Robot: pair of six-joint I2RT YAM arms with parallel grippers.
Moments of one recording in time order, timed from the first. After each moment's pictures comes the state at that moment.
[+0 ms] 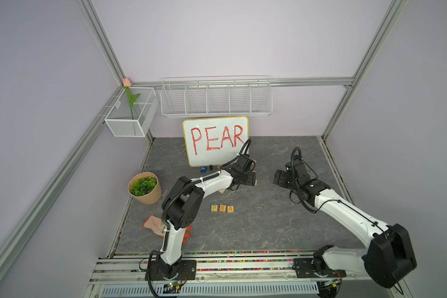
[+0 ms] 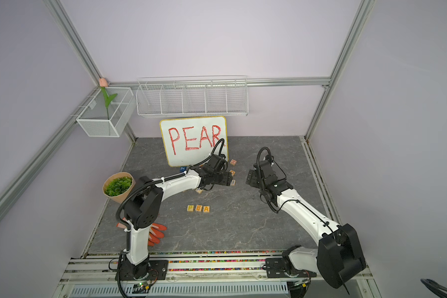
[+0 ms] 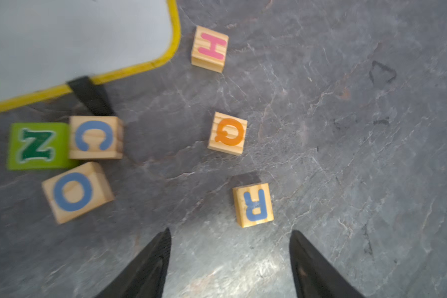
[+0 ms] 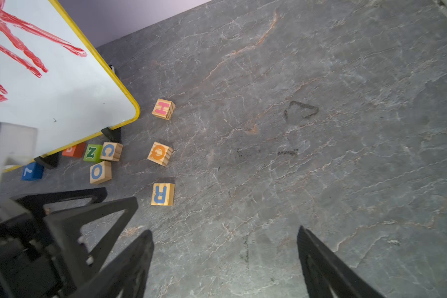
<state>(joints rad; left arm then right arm) -0.81 2.07 1.50 -0.32 -0.02 -0.41 0.46 1.26 0.87 -0.41 0.28 0.60</state>
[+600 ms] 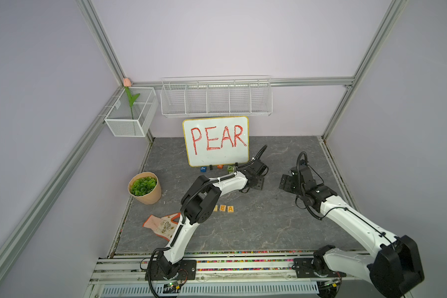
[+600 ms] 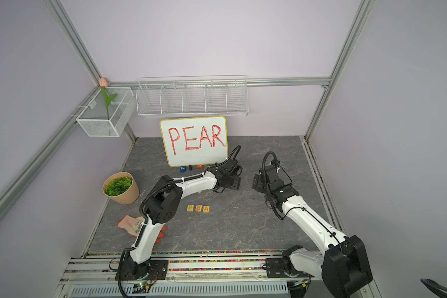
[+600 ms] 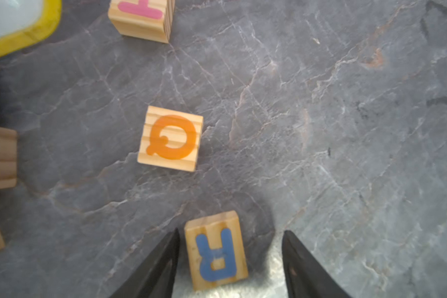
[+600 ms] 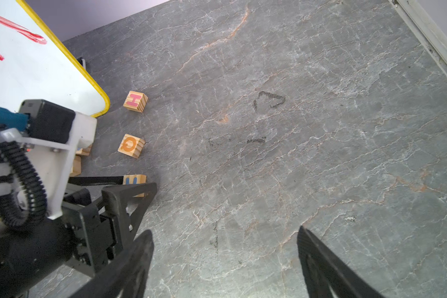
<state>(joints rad) -0.88 2.26 1.69 -0.42 -0.13 -0.40 0.42 1.19 0.81 -0.44 0.30 0.58</state>
